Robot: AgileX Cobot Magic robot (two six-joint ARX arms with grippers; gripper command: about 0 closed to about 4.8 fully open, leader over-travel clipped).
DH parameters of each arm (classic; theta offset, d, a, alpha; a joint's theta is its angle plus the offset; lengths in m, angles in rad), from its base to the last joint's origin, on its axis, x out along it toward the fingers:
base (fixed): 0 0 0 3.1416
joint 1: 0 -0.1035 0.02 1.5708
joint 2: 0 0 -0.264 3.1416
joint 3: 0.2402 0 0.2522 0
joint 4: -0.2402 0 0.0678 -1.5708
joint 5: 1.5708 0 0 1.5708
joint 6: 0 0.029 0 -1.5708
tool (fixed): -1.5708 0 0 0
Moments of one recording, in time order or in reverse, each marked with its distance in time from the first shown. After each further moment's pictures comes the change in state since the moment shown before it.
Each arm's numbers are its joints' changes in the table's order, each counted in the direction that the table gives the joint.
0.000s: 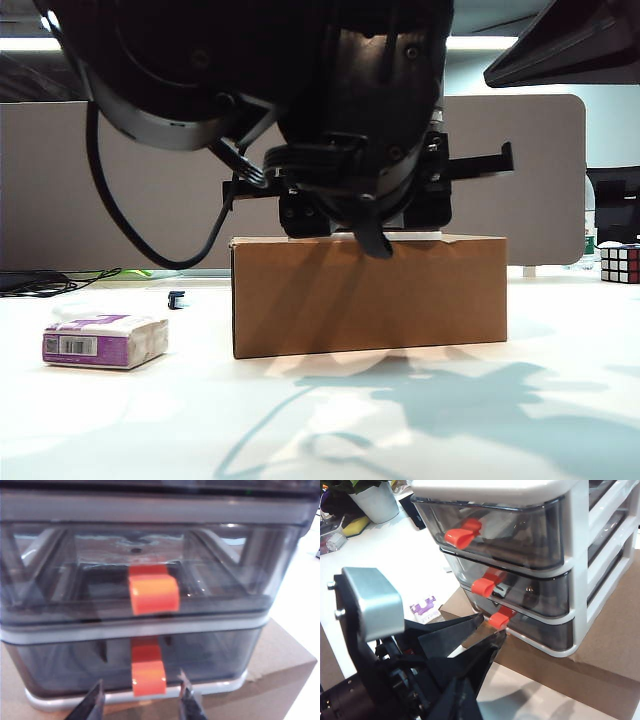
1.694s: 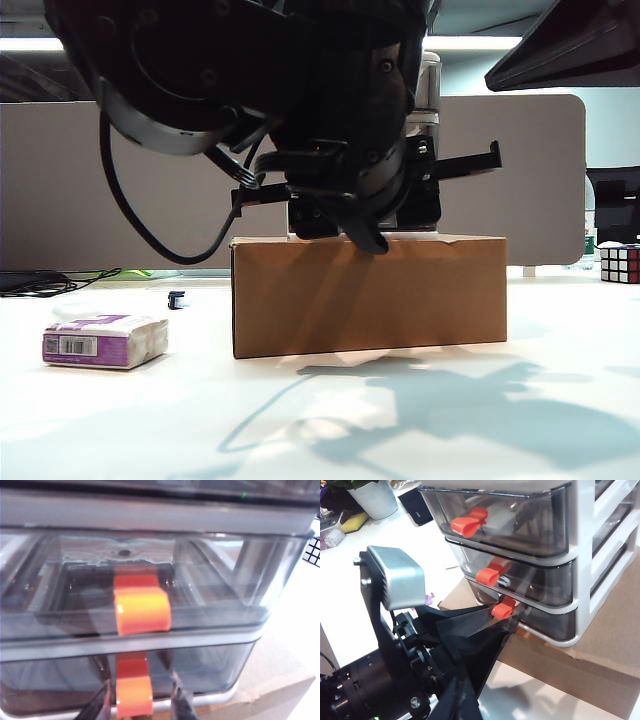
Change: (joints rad) left arm -0.058 0.005 0.015 0.000 -0.113 -0.019; right arm 0.000 0.000 0.000 -0.012 0.000 -0.012
